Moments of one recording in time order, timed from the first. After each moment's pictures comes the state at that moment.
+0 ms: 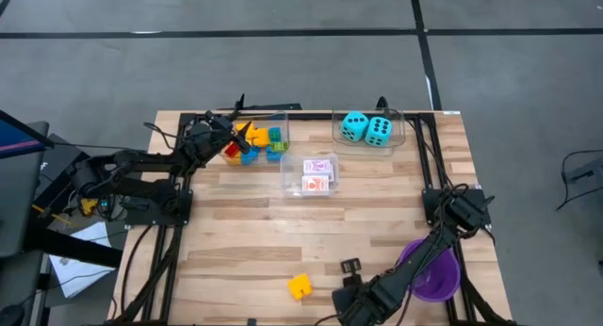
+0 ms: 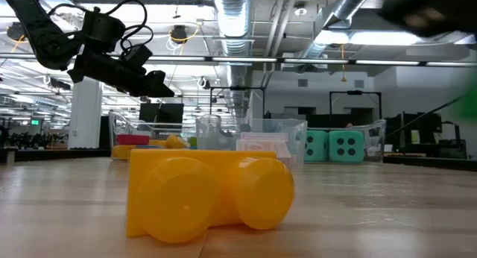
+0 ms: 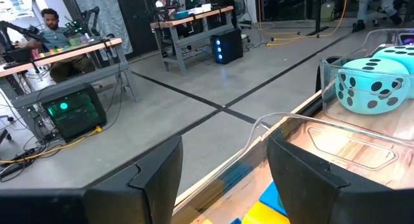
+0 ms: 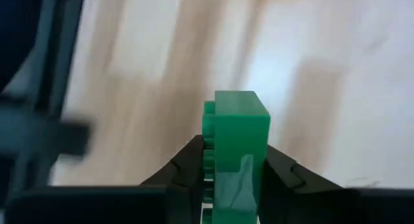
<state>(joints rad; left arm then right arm) 0.68 1.22 0.26 0.88 -0.26 0.17 0.78 2.10 1.57 -0.88 0.24 0.51</state>
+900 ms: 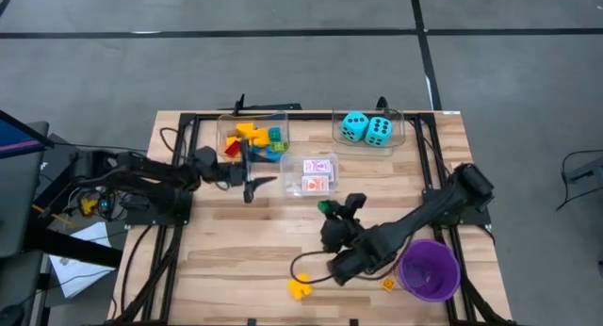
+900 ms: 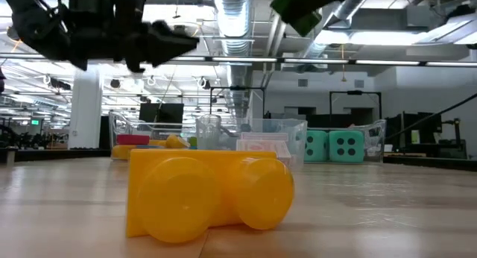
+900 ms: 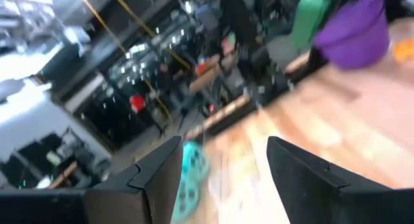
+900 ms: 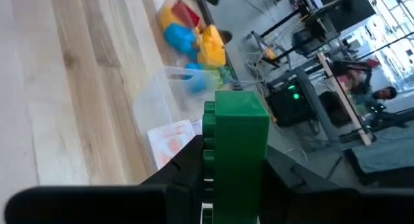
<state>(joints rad) 0.26 1.22 0.27 1.03 0.20 0.65 0.55 1.88 1.55 -1.05 1.15 0.51</state>
